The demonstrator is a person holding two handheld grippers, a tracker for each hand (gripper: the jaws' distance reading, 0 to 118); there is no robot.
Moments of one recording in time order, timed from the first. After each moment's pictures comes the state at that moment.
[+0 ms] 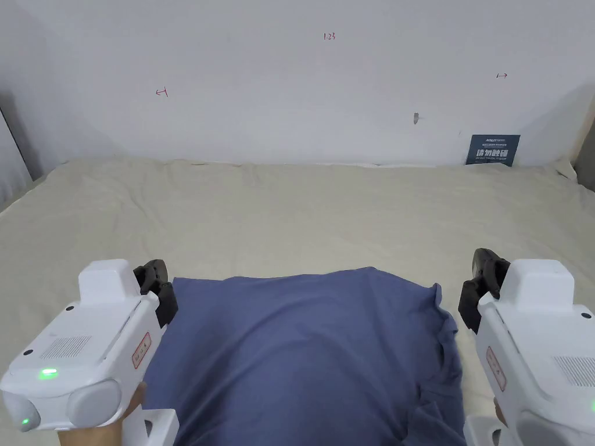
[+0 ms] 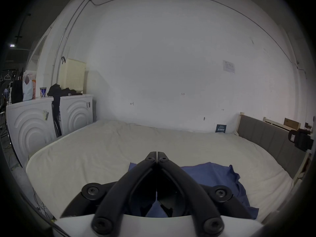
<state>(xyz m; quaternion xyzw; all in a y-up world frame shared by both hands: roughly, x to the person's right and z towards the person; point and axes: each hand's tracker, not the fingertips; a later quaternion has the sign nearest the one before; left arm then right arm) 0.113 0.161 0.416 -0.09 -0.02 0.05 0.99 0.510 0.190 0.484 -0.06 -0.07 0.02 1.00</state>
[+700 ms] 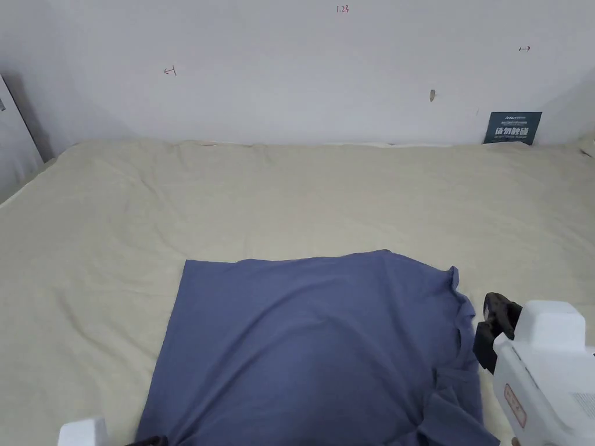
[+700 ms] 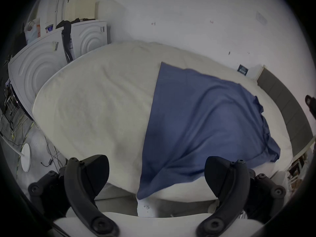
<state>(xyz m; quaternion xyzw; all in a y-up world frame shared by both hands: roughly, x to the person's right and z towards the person) 0.037 0.003 0.467 -0.42 0.02 0.06 0.90 0.515 0.134 0.483 -0.15 -0.06 0.00 0.99</state>
